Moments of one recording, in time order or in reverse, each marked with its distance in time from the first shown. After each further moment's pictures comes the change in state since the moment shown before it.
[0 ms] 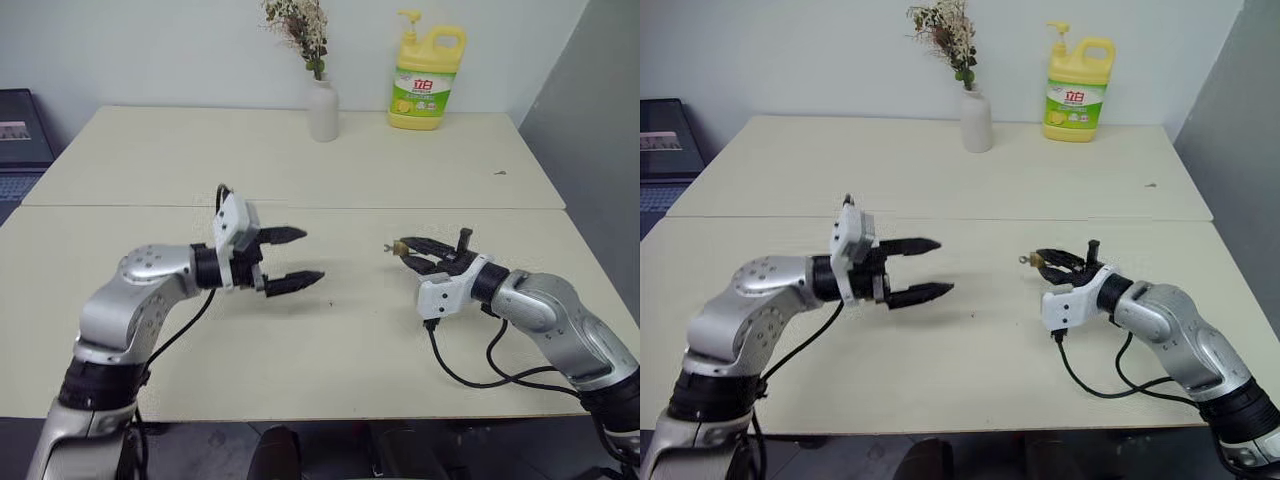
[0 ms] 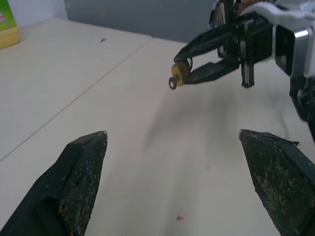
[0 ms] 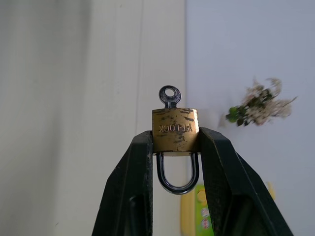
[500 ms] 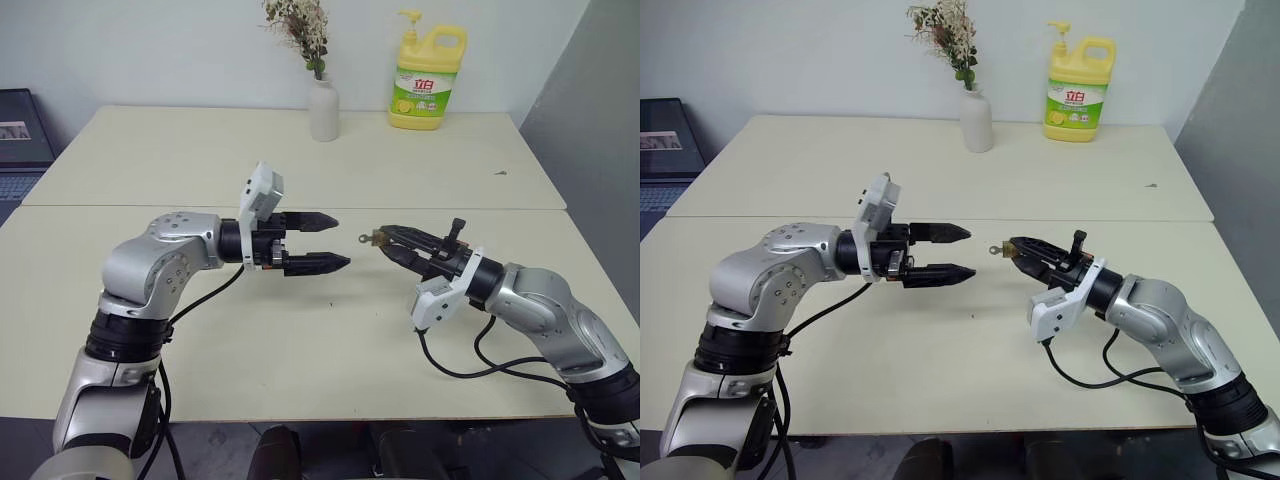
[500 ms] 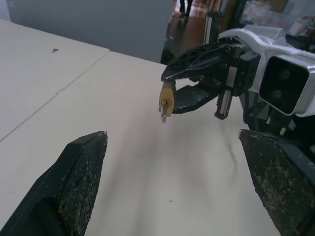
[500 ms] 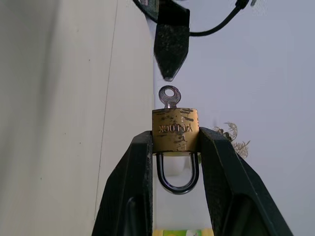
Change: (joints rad) left arm -0.186 -0.033 -0.114 0.145 -0.026 0.099 -0.113; right arm -0.049 0.055 -0.025 0.027 0.007 -0.176 -0.017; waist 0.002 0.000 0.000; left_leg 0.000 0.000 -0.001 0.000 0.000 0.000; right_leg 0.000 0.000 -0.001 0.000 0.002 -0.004
